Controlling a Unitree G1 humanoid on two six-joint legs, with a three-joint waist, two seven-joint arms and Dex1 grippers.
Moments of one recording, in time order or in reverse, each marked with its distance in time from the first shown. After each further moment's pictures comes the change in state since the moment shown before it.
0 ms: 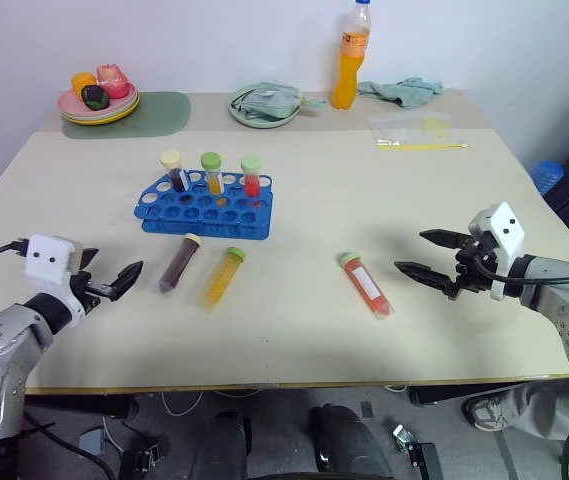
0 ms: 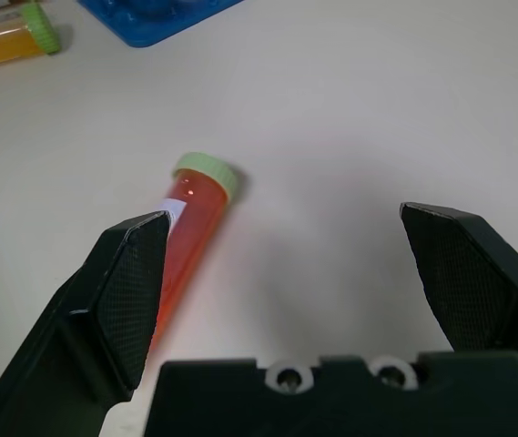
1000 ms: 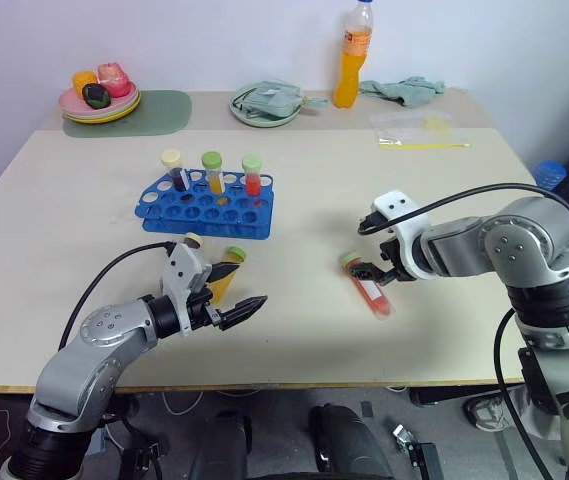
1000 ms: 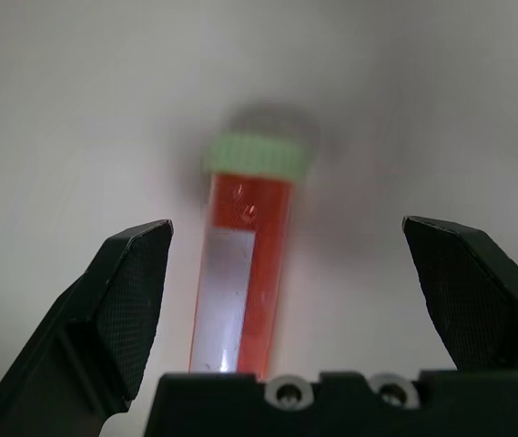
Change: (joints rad) left arm -0.075 -0.077 -0.398 -0.200 -0.086 0.030 -0.132; right arm -0.634 0.105 0.439 0.149 0.700 0.947 -1.075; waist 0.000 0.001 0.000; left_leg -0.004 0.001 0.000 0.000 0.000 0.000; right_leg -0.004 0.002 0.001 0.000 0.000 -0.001
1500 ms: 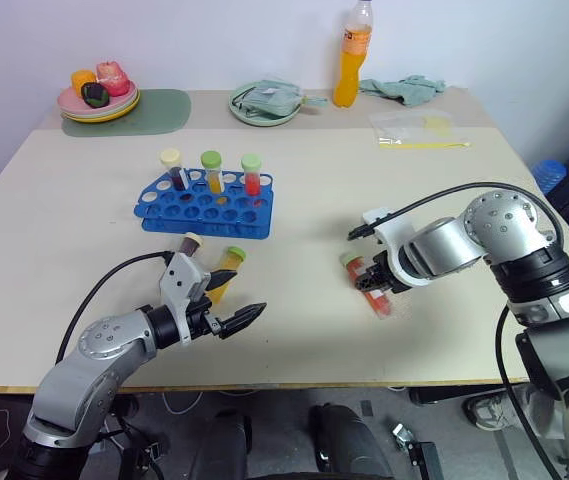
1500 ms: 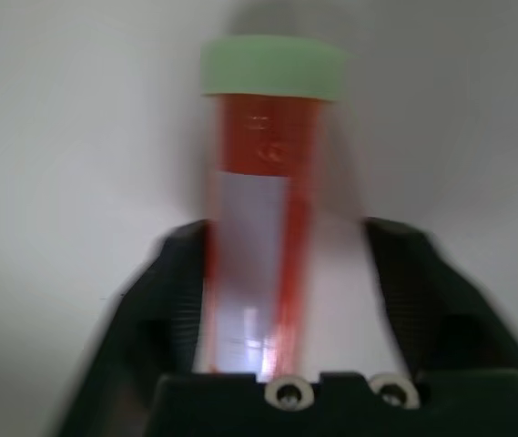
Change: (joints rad) left arm 0.047 -0.008 0.003 -0.034 -0.001 -0.001 0.022; right arm -0.087 0.015 0.121 0.238 0.437 0.000 -0.423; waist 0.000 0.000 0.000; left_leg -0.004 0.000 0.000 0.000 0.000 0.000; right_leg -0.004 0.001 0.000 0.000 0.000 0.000
